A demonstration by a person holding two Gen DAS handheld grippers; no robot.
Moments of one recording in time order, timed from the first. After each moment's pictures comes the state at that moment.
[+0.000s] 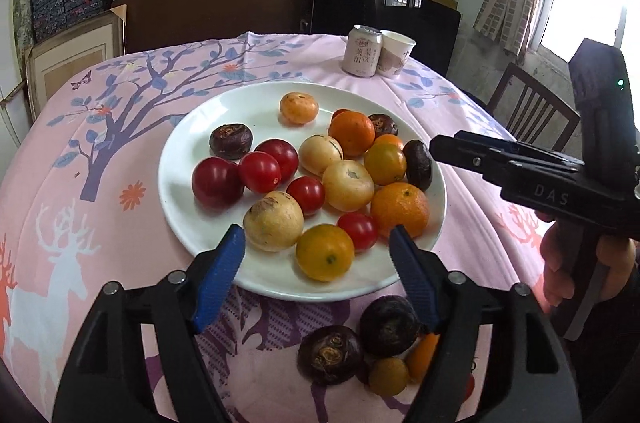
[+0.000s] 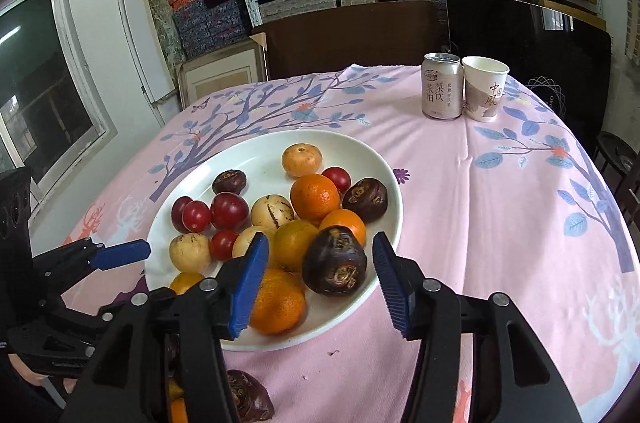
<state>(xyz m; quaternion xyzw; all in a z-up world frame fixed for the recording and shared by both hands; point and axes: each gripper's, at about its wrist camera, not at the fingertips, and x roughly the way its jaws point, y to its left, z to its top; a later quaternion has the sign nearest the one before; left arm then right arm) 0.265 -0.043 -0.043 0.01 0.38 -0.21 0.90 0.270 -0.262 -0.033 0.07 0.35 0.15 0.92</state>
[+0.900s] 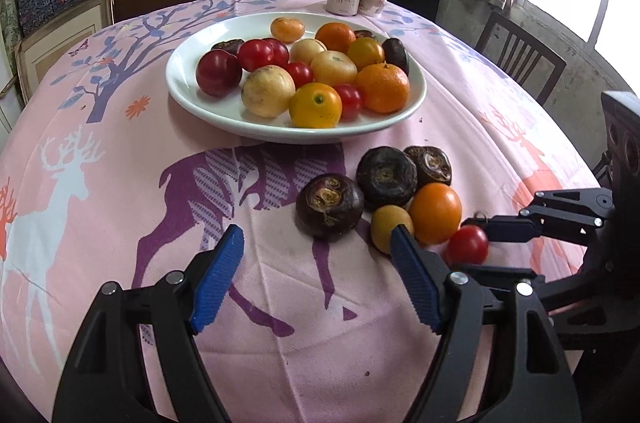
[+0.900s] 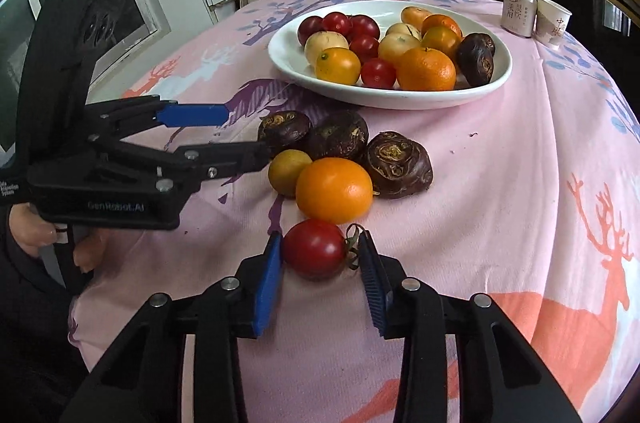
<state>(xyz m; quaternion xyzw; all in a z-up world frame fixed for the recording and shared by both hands) 0.198 -0.026 -0.080 0.06 0.43 -0.23 0.87 0.144 -0.188 -0.081 -0.01 0.45 0.23 0.86</state>
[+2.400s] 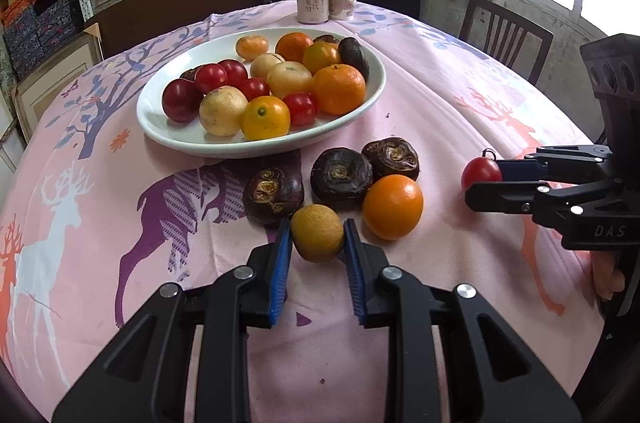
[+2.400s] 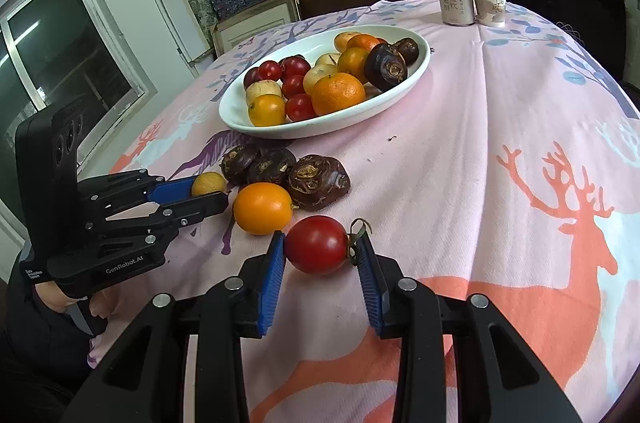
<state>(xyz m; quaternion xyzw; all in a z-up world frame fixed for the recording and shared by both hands) 0.177 -0.060 -0.078 0.11 0.40 -0.23 0.88 0.145 -0.257 -0.080 0.09 0.41 0.21 0.88</state>
